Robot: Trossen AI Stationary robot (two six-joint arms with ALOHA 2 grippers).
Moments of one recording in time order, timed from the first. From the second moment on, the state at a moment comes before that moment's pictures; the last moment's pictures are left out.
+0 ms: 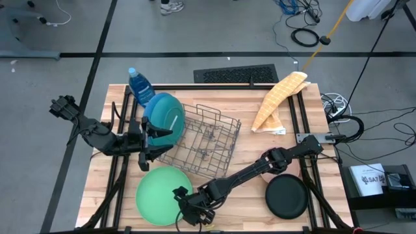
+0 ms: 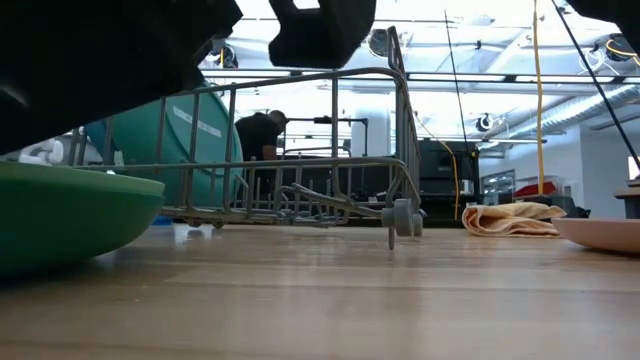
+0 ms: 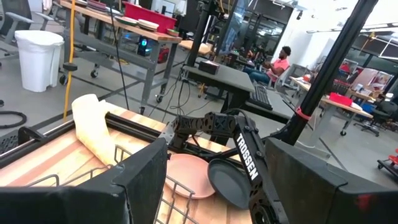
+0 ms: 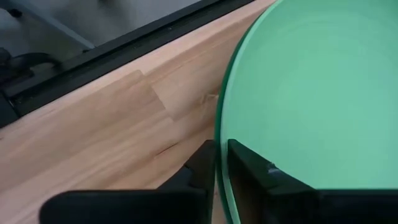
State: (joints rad) left arm -0.60 0.94 1.01 -0.09 -0.72 -0.33; right arm 0.44 2.59 2.36 -0.68 -0.06 -0.57
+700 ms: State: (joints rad) left arm -0.60 0.94 1.01 -0.08 -0.72 -0.33; right arm 0.44 2.49 2.36 -0.67 -0.05 -0.61
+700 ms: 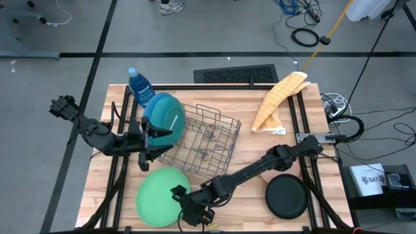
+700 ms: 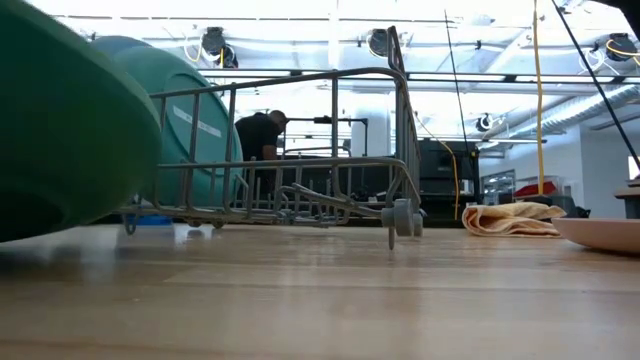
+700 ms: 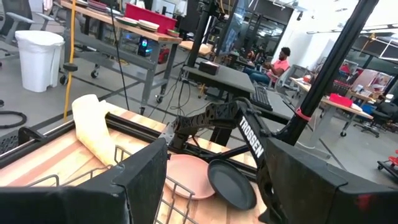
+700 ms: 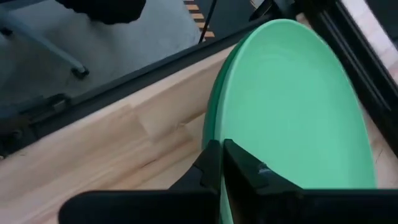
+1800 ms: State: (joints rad) left arm -0.60 0.94 1.01 -0.08 -0.72 -0.33; right arm 0.42 2.50 2.36 -0.64 -0.16 -0.49
